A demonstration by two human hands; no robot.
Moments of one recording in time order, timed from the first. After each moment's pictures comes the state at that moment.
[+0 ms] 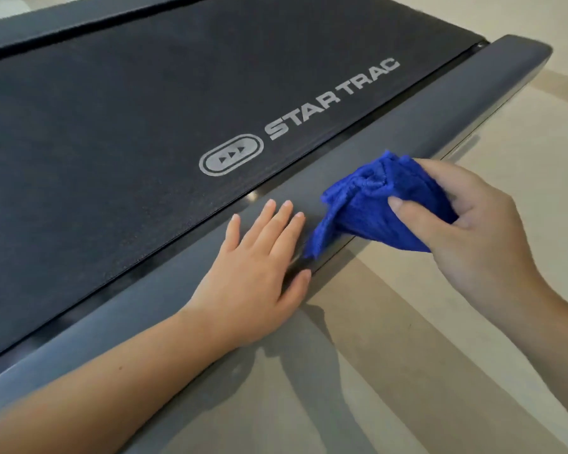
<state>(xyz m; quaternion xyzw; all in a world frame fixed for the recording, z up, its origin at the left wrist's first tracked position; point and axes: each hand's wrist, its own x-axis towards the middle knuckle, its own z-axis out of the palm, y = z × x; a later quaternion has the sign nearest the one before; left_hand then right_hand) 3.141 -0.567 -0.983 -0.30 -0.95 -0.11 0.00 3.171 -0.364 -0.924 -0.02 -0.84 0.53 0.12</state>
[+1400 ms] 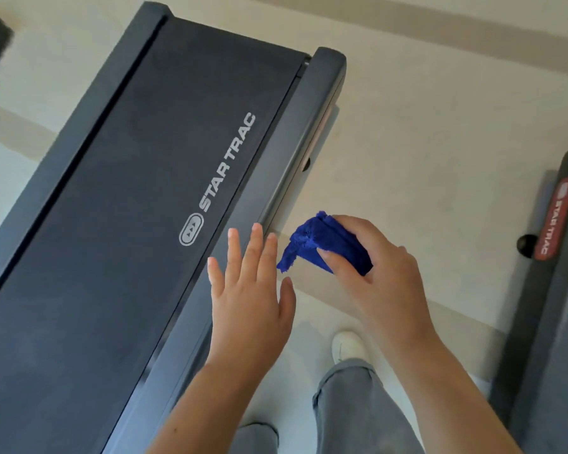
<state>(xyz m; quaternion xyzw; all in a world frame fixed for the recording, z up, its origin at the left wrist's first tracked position) 3.242 -0.412 -0.594 -0.29 -0.96 -0.05 -0.06 3.298 -0.274 -0.575 -0.29 -0.79 0.53 0.07</state>
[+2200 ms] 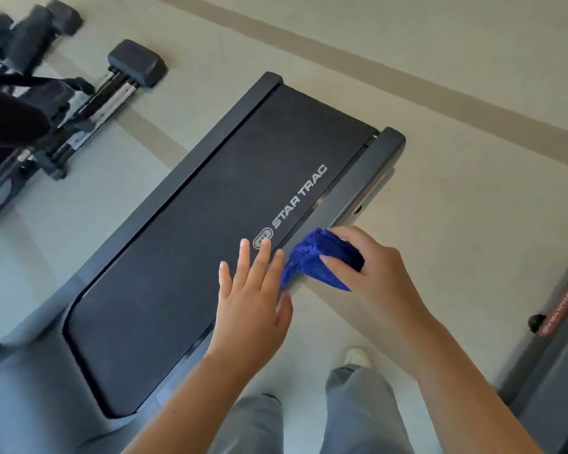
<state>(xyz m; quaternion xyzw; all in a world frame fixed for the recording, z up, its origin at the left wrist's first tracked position) 3.276 -0.451 -0.364 -0.22 -0.97 0.03 -0.04 3.291 -0.274 -0.367 -0.10 -0.81 0.58 -0.03</state>
